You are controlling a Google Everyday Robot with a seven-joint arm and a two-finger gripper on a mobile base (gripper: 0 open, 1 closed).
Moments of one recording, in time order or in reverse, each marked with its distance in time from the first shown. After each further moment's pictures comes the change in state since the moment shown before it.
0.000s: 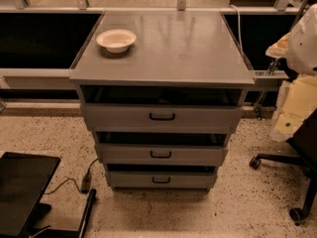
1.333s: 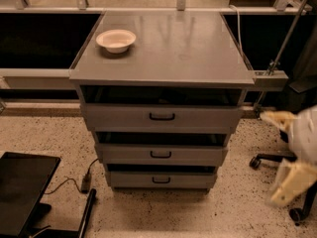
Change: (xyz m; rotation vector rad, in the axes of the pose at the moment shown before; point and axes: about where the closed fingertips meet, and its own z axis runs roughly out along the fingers) arm 0.048 0.070 0.105 -0.045 -0.261 -0.007
